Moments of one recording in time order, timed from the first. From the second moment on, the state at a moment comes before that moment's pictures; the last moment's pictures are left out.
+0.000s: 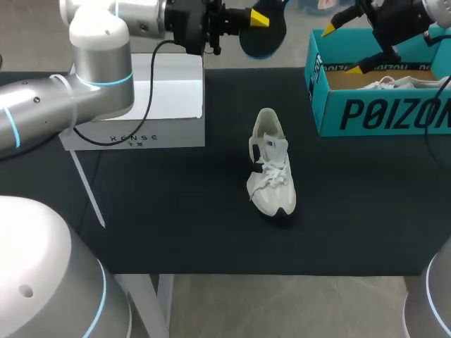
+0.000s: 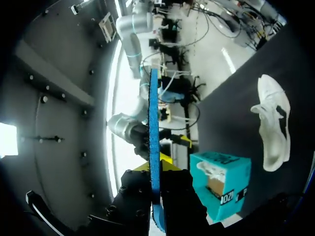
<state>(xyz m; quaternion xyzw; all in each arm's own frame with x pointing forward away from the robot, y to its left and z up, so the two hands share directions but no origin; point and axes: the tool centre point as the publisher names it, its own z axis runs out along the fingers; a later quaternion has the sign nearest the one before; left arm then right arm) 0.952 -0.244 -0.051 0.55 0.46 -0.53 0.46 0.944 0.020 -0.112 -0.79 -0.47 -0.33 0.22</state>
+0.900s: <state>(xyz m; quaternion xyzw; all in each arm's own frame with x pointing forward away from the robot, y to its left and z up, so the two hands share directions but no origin) 0.955 -0.248 -0.050 0.31 0.58 -0.73 0.20 0.937 0.023 -0.117 -0.79 -0.47 -0.32 0.23</state>
